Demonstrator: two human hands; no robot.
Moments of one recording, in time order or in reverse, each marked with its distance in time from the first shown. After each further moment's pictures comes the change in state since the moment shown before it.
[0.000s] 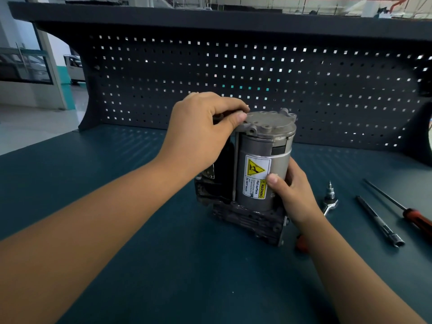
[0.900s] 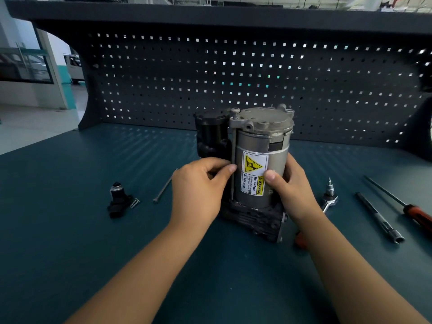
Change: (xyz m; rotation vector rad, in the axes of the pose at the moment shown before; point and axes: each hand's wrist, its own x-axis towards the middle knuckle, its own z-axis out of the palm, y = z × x) left_hand -0.067 -0.023 0.046 -0.096 0.120 -0.339; right_hand 0.001 0.001 0.000 0.016 0.000 -0.013
